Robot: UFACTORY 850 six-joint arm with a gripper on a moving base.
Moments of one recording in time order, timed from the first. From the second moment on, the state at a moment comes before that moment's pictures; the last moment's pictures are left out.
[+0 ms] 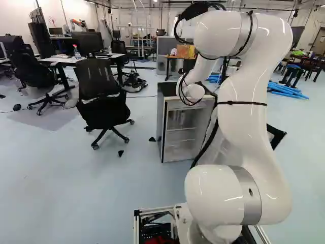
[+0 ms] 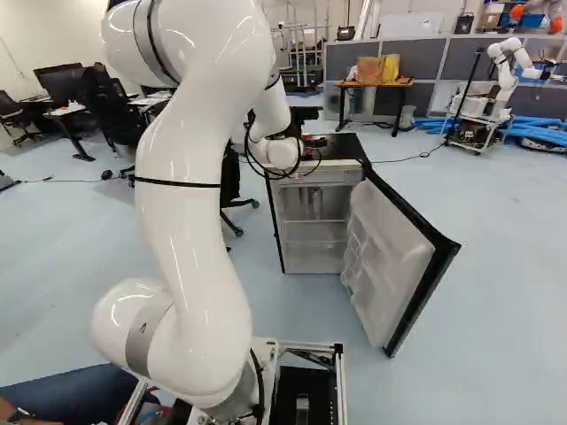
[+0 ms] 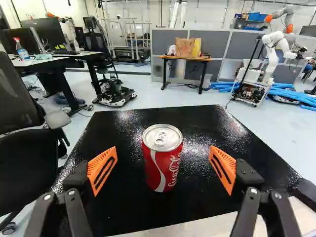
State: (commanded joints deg) arm -10.3 -32.1 -61.4 -3.3 47.0 0.0
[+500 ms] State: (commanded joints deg) arm -10.6 -26.9 -54.6 -3.3 47.0 0.0
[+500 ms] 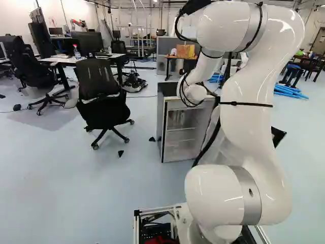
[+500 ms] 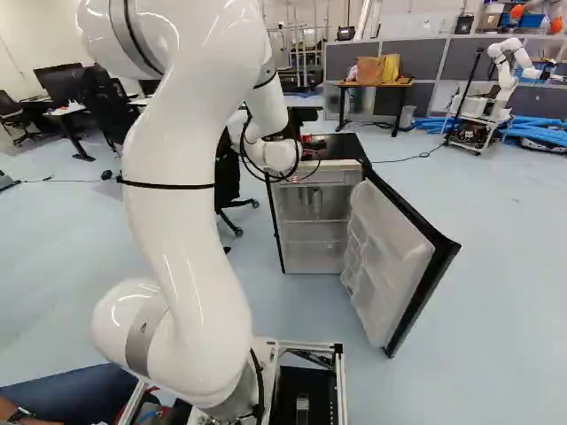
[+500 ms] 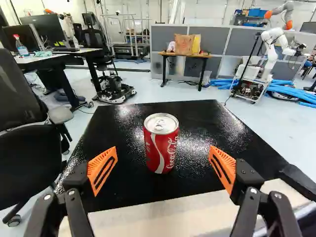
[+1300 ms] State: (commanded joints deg) arm -14.7 -17.2 -44.1 -3.3 46.8 0.0
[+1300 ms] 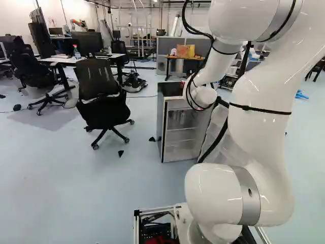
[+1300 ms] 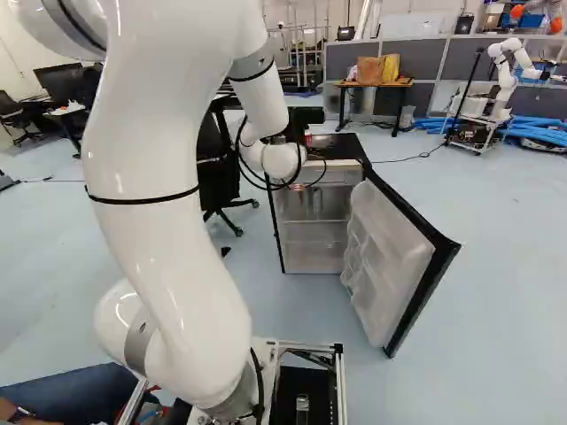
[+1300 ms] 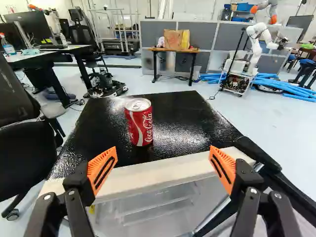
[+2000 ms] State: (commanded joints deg) arm -20.8 -8.7 -39.3 -1.4 33.1 0.0
